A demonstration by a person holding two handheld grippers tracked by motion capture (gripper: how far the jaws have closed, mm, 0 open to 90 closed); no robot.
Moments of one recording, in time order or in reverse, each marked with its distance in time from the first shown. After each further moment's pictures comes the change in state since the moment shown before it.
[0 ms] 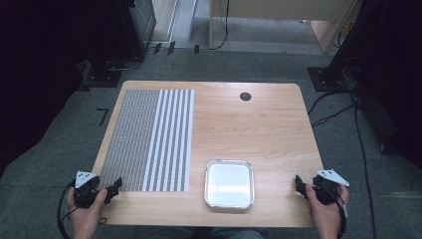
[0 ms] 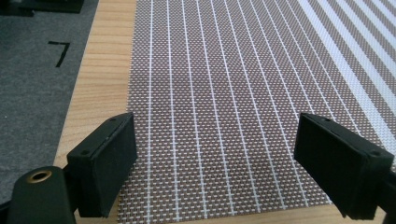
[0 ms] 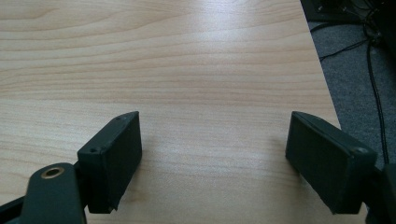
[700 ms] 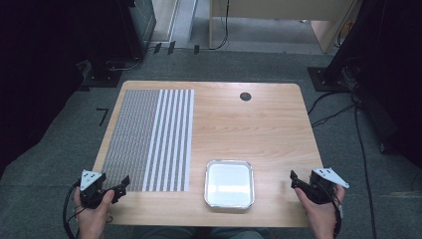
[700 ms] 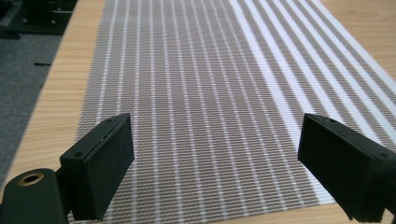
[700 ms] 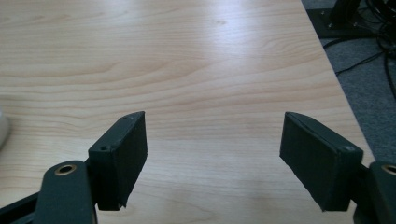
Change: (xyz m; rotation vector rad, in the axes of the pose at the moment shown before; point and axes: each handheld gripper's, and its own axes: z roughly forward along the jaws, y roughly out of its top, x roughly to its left) left arm -0.036 0.010 -0.013 -0.069 -0.053 0.021; right arm 0.027 0.015 -0.021 -0.090 0.052 0.071
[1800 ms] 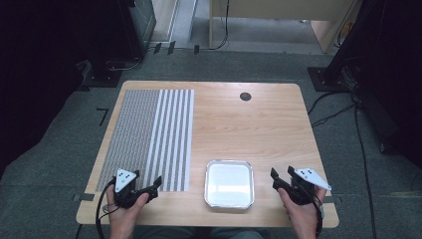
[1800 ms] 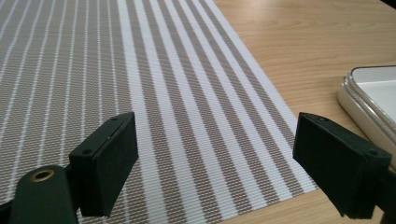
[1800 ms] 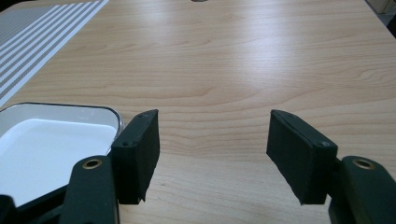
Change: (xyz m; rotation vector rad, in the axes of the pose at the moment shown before) left arm -0.088 0.004 0.012 -0.037 -0.140 0.058; right arm 0.059 0.003 -0.010 -0.083 0.145 -0.012
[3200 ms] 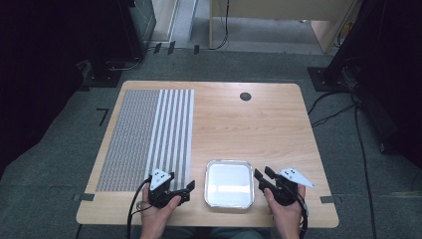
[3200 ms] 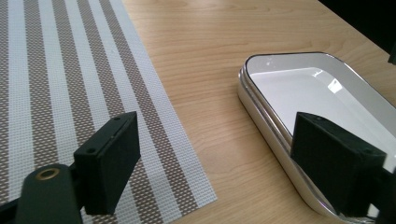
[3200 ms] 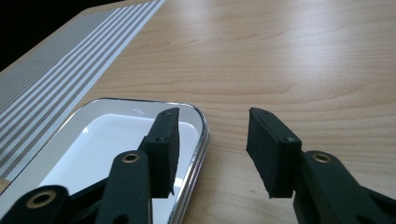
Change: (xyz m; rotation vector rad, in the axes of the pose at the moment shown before) left arm -0.073 -0.003 0.036 0.049 -0.185 -0.002; right arm 0.034 -0.008 0.014 0.011 0.180 0.035
